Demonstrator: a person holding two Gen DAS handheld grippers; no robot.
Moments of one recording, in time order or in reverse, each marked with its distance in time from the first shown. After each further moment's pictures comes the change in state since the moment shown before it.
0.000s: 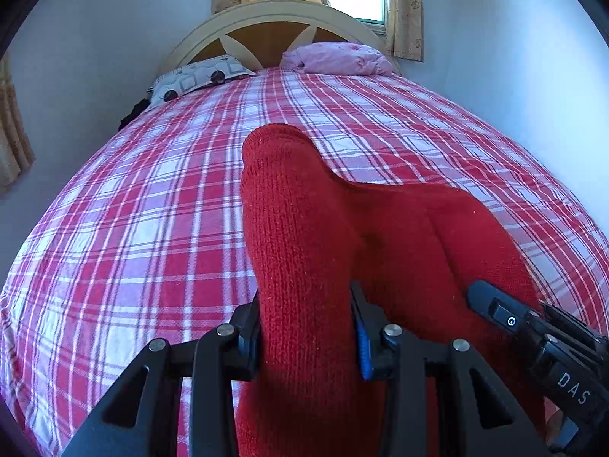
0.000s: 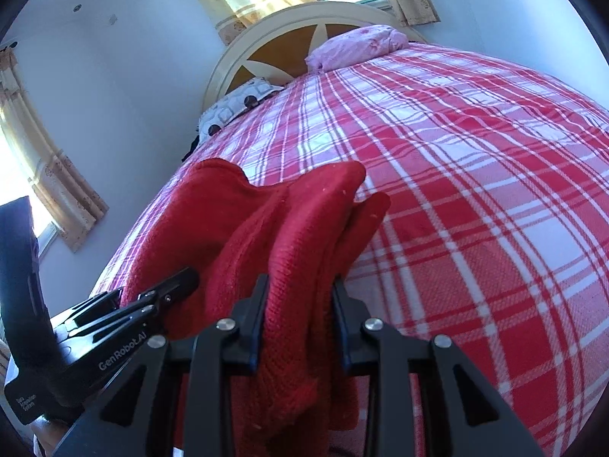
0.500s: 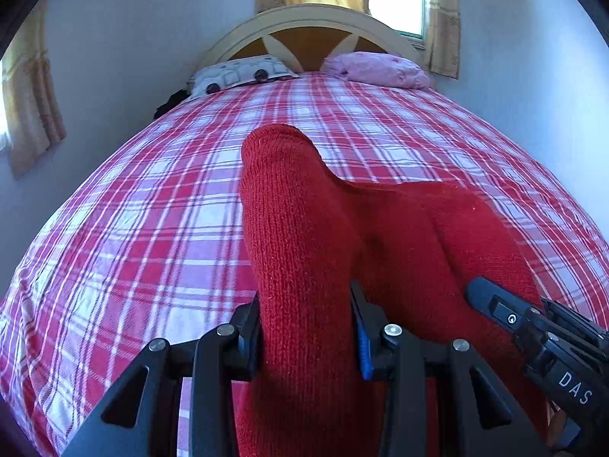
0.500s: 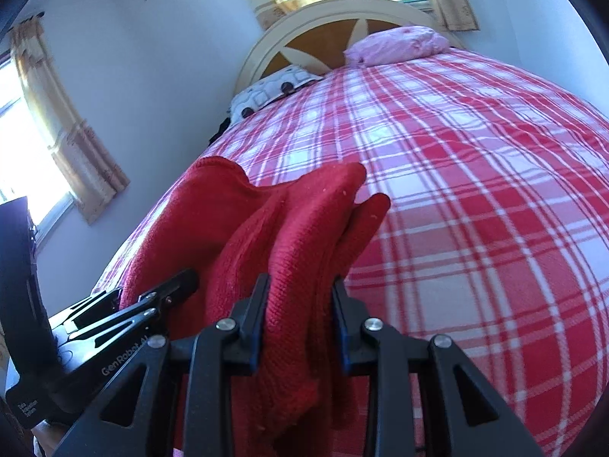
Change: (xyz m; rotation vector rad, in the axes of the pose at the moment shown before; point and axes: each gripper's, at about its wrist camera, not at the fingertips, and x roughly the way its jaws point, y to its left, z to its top) left arm -0.018 0.064 -0.014 -0.097 -0.022 0.078; right arm 0.023 0.062 -0.004 -0.115 0.041 0.066
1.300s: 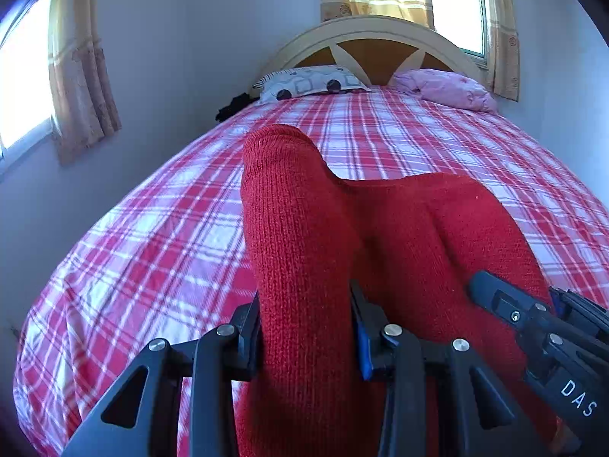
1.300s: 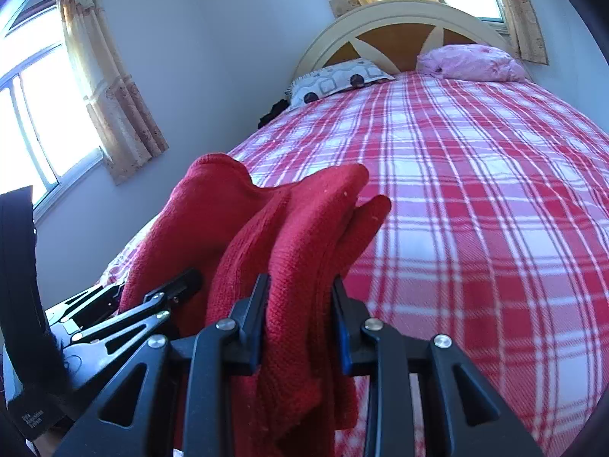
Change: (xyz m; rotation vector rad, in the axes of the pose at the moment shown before) left arm 0.021 0.100 0.026 -0.071 -0.051 0.185; right arm 0.087 0.096 0.032 -0.168 0.028 0.104
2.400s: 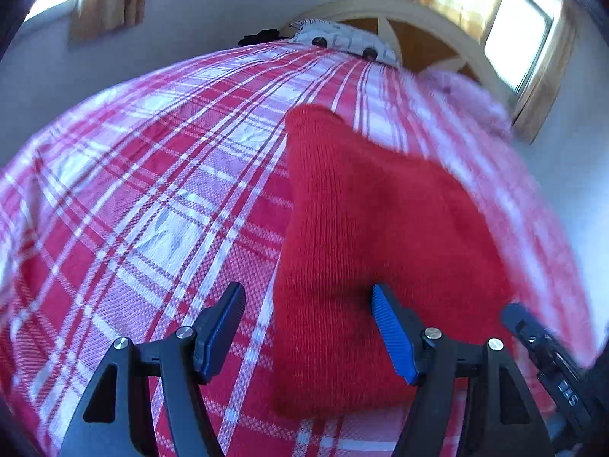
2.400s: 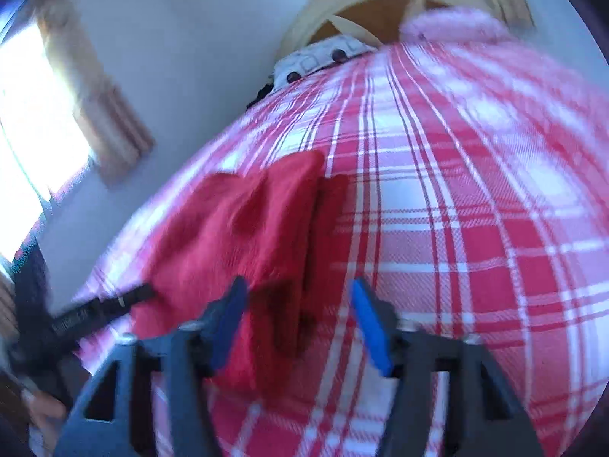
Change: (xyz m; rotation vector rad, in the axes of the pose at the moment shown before) left arm 0.027 0.048 -0.062 -0.281 0.195 -0.119; right arm 0.018 -0.021 -0.039 -0.021 0.085 -0.050
